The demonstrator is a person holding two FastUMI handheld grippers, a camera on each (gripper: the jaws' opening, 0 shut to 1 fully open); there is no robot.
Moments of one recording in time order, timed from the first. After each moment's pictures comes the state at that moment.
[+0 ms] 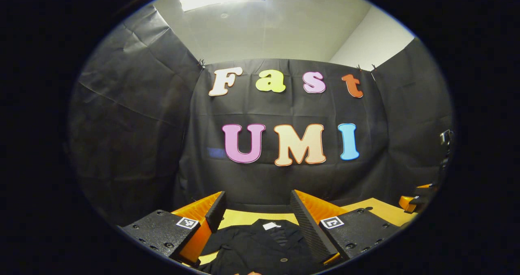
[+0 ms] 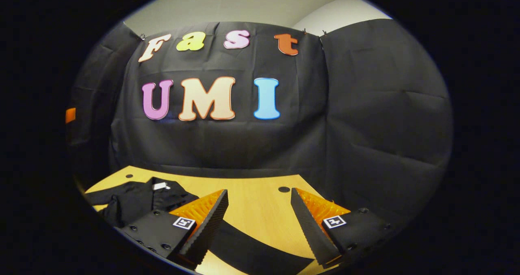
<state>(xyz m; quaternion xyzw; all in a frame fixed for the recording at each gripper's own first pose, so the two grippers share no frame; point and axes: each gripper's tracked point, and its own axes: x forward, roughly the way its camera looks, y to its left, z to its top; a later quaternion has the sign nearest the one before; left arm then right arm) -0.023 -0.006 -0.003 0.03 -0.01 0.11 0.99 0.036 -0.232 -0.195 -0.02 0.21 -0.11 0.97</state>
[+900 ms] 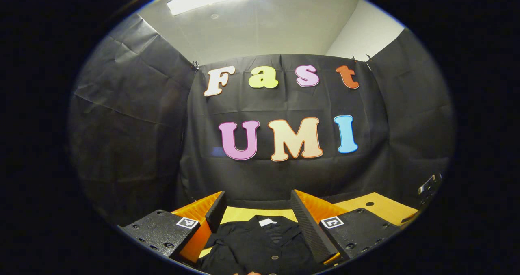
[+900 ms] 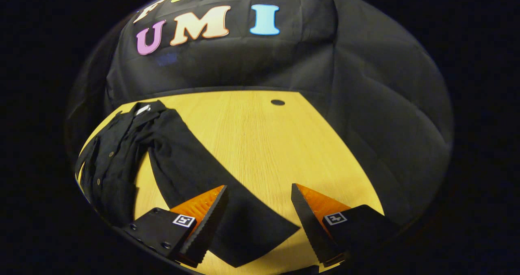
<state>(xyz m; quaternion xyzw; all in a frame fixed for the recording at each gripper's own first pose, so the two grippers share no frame) -0.018 -0.054 -0.012 0.06 0.01 0.12 0.99 -0.047 -0.299 -0.384 -0.02 0.47 -0.07 0.88</state>
